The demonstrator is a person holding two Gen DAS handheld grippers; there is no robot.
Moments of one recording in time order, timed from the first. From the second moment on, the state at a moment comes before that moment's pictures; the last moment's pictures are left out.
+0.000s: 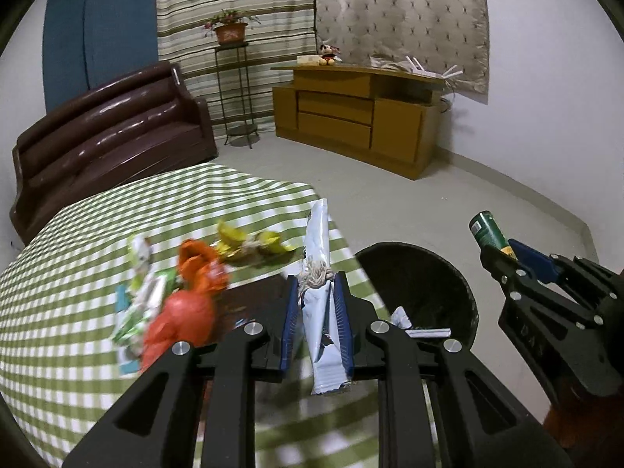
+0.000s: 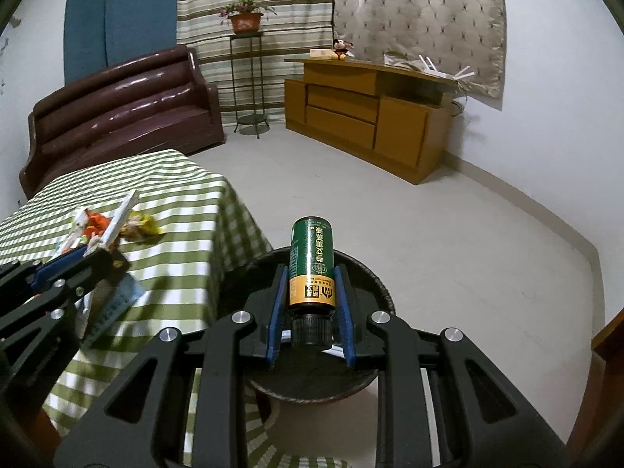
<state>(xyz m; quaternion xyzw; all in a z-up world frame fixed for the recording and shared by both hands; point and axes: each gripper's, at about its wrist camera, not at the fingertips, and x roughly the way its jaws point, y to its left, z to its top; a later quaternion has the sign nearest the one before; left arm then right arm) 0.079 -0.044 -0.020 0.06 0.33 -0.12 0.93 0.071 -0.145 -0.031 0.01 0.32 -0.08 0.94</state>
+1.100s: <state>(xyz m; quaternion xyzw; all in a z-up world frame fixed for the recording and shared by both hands) 0.138 -0.116 -0.047 0.08 0.38 -0.12 0.91 0.107 -0.195 -0.066 0.06 0.34 -0.08 0.93</state>
